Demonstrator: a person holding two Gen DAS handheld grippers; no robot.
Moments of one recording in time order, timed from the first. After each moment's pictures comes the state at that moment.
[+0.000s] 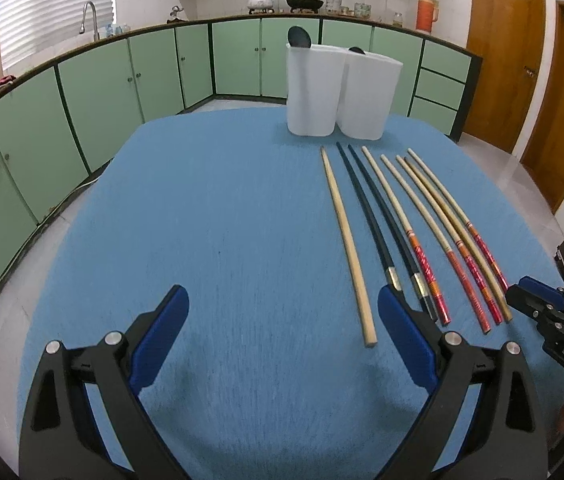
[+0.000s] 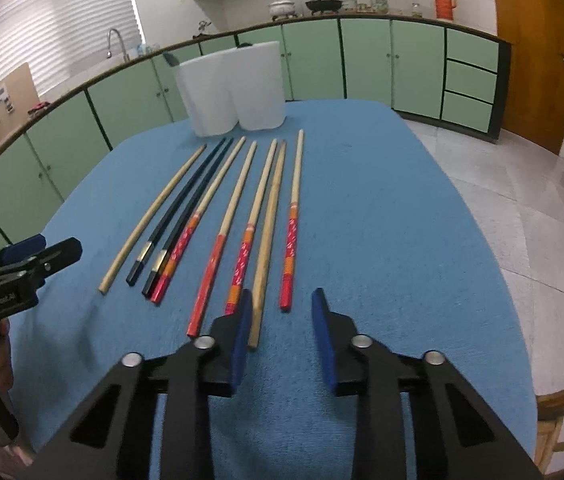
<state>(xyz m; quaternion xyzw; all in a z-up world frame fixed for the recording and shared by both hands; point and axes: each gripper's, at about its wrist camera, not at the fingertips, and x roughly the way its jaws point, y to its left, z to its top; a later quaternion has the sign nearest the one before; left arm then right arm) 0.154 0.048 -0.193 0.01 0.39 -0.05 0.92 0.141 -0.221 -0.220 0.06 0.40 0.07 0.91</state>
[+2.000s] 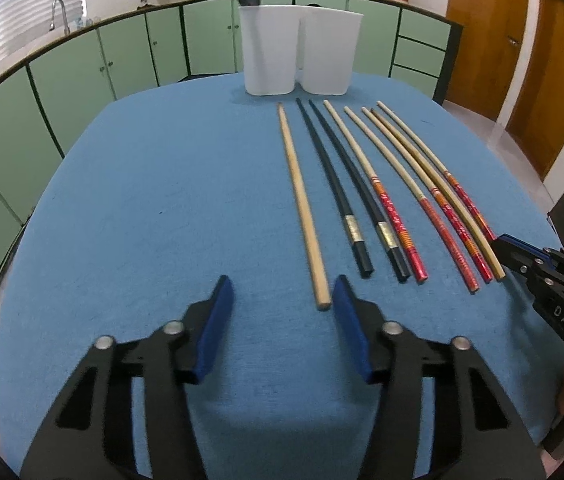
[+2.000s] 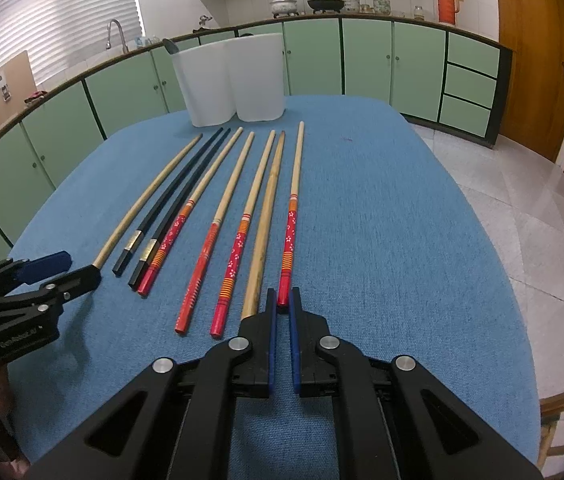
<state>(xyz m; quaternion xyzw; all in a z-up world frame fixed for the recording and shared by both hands) 0.153 0.001 -0.218 0.04 0.42 -0.08 0.90 0.146 -0.210 -0.230 0.04 0.40 0.06 0.91</state>
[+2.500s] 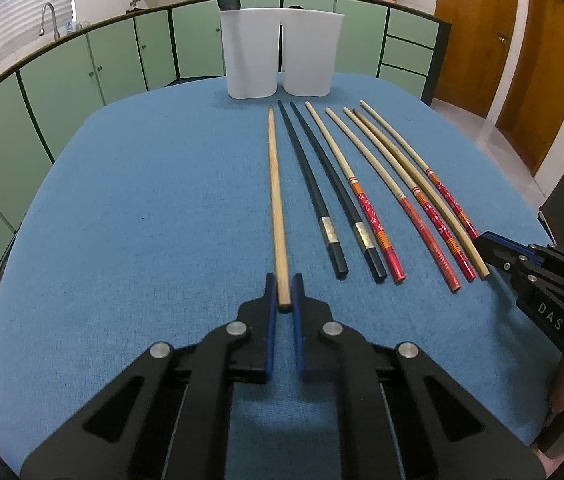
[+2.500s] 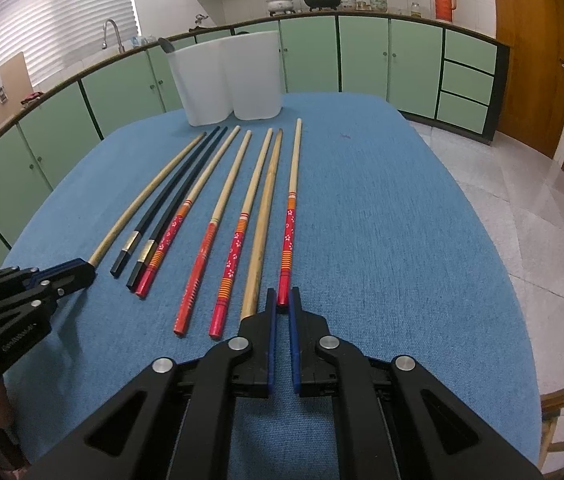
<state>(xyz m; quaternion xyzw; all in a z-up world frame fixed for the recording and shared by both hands) 0.152 -0.008 -0.216 0.04 0.42 -0.10 0.90 0.147 -0.209 -0.230 0.04 0.40 0.05 0.91</state>
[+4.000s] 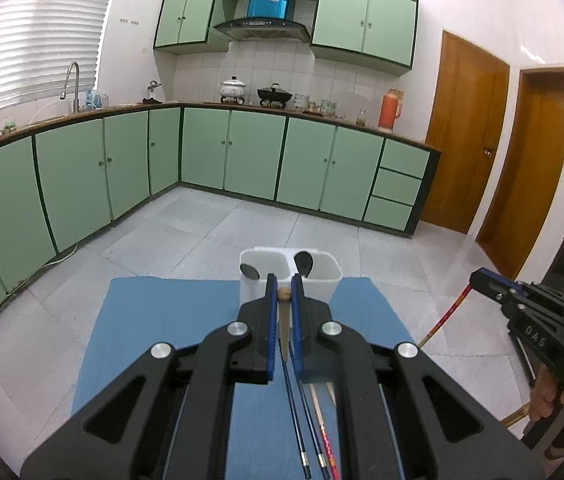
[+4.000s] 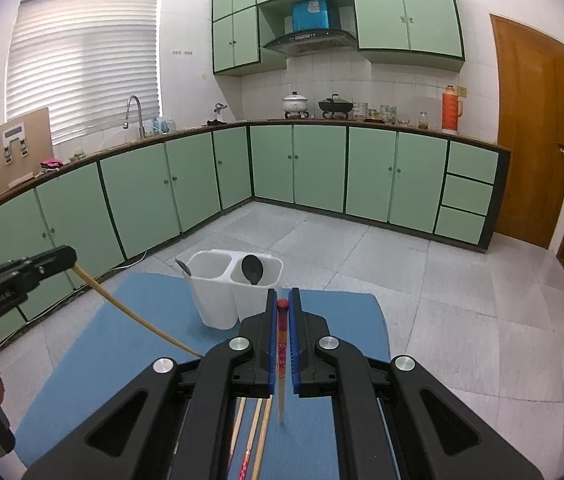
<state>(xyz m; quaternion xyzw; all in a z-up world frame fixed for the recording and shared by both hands) 0.213 0.018 -0.004 -0.05 0.24 -0.12 0.96 0.213 -0.231 -0.022 0.01 0.24 0.07 0.97</state>
